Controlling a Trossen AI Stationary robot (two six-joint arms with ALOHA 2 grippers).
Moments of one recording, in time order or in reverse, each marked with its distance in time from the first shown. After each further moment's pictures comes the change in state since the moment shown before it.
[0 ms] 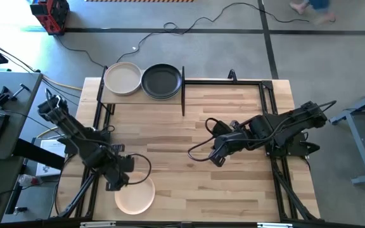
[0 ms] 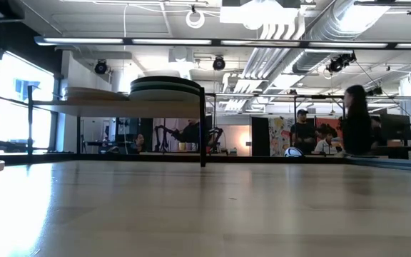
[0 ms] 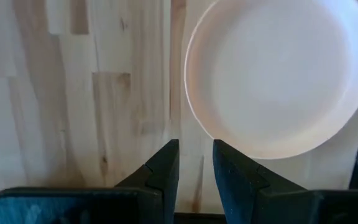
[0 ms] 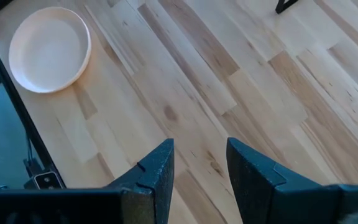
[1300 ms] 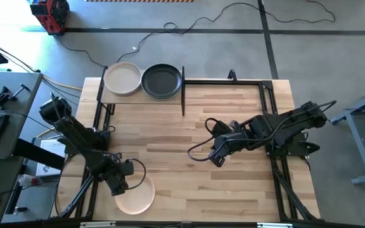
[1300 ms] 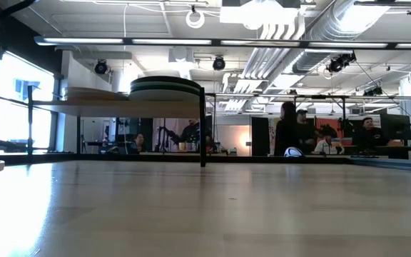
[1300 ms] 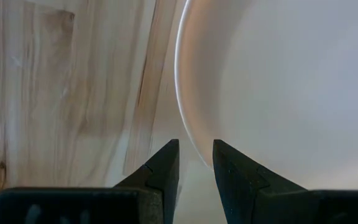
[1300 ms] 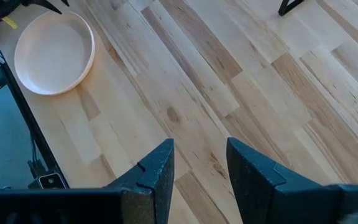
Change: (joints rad) left arm -0.103 0.044 -0.373 0.446 0.033 -0.307; right arm 0.000 0.000 0.000 0.014 0.000 -0.001
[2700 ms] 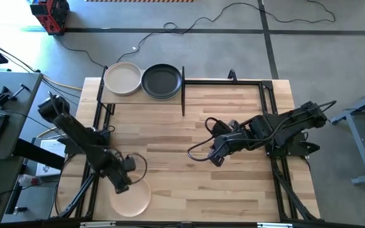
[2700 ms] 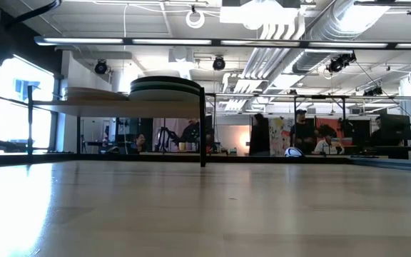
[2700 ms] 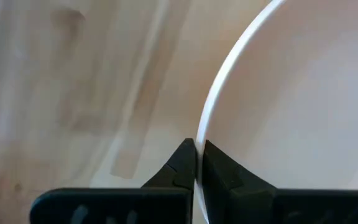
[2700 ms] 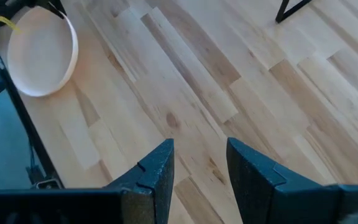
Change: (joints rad) left arm 0.064 -0.026 -0.001 0.018 0.042 -0.077; right arm 0.000 0.000 0.000 0.010 0.018 -0.004
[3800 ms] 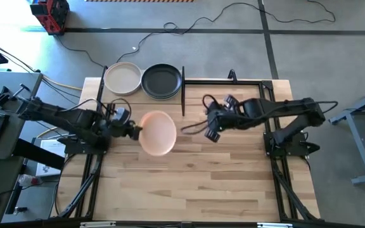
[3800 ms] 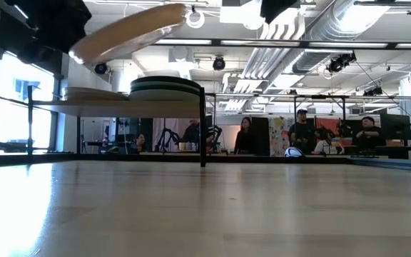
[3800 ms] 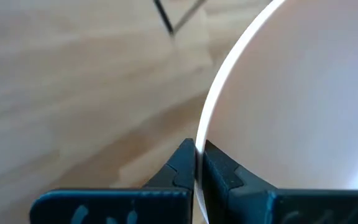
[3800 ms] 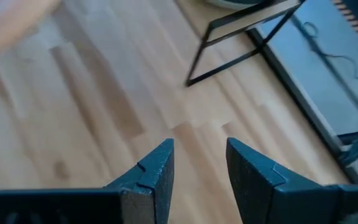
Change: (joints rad) left arm 0.544 -0.549 0.002 0.006 -0.421 -0.122; right arm -0.209 0.000 0.000 -0.005 0.197 -0.409
